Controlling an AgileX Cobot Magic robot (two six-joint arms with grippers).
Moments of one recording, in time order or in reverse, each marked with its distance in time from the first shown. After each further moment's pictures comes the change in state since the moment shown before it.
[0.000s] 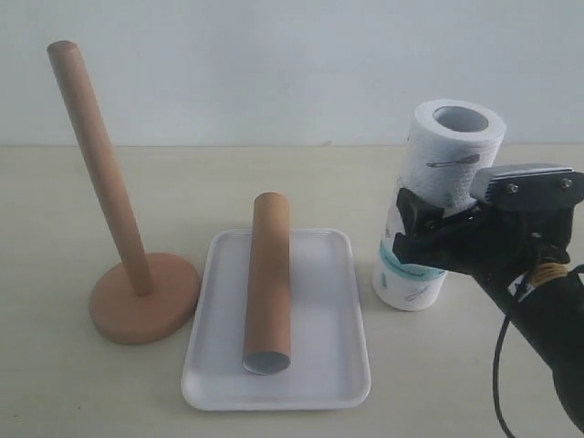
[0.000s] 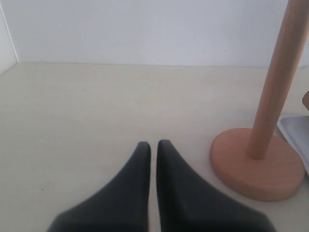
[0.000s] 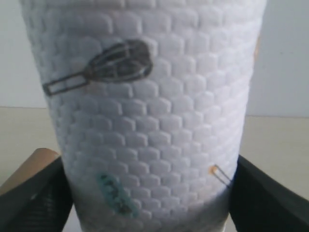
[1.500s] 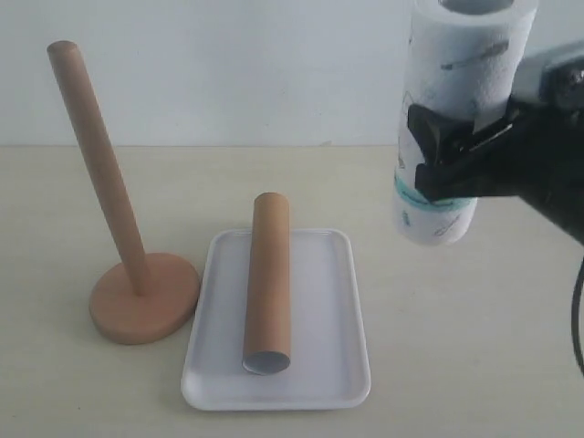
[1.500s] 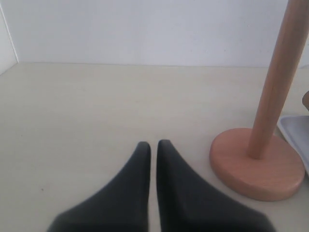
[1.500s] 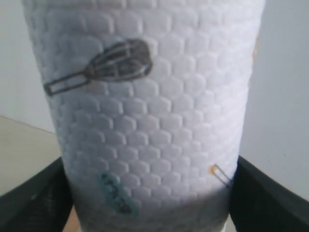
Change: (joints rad) left arm 0.000 0.000 0.000 0.000 0.000 0.000; right arm 0.000 -0.536 -0.092 -0.091 0.525 -0.252
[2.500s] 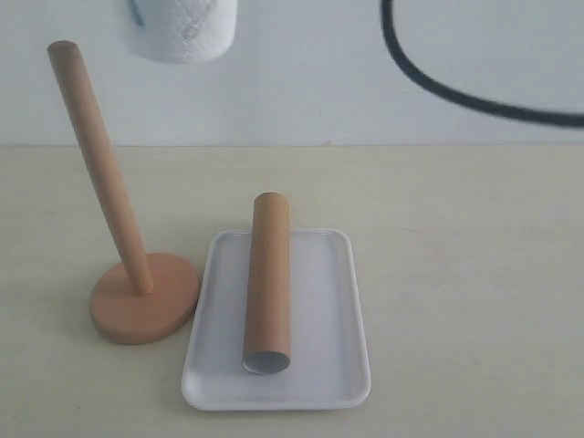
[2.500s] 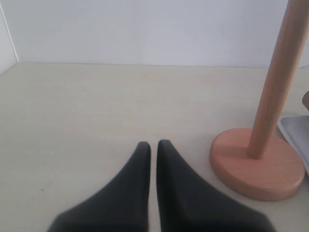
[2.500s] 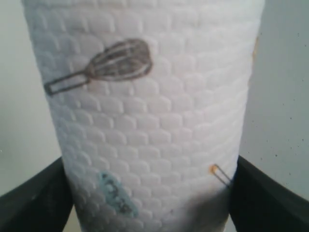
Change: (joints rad) left arm 0.000 0.000 0.000 0.000 0.000 0.000; right arm 0.378 0.119 -0.835 0.009 0.568 0.060
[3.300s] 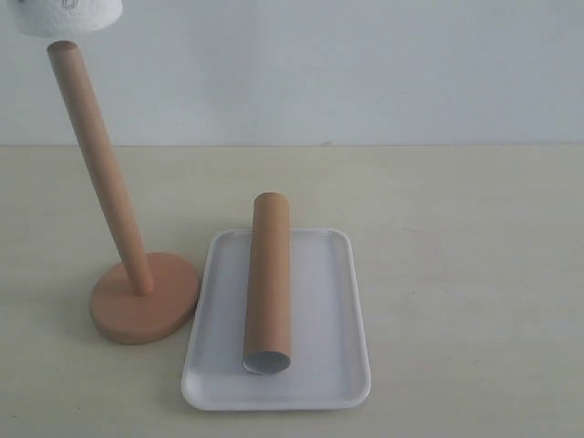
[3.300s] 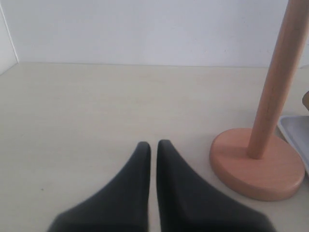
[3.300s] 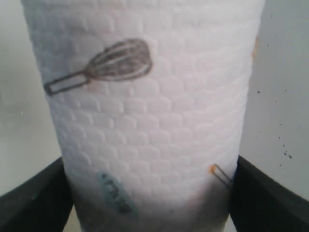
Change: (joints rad) left arm 0.000 0.000 0.000 0.000 0.000 0.000; right arm 0.032 0.461 -0.703 0.000 0.420 -0.011
